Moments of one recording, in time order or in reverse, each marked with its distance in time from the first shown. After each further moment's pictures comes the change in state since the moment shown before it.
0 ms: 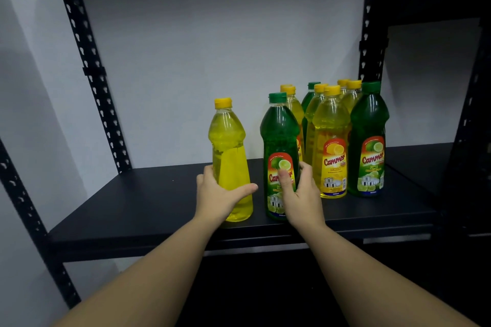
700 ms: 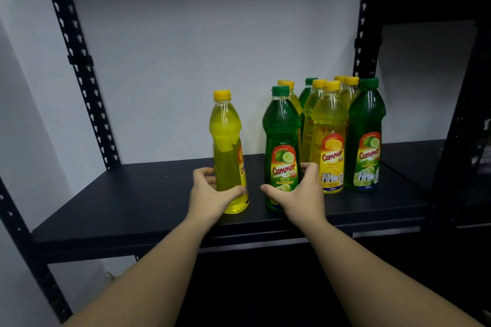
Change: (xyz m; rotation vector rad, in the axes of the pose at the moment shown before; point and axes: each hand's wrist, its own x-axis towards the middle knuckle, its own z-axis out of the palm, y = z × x) left_hand 0.004 -0.026 -0.004 -0.148 -0.074 -0.036; right_hand 0.003 0.006 0.004 -0.111 0.105 0.059
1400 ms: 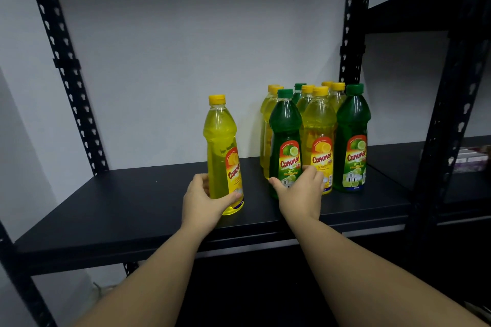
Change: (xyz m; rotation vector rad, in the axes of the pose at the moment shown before) left_hand -0.008 -0.002 -0.001 0.036 -0.014 0.088; right_hand 0.009 -0.006 0.003 -0.256 0.245 0.107
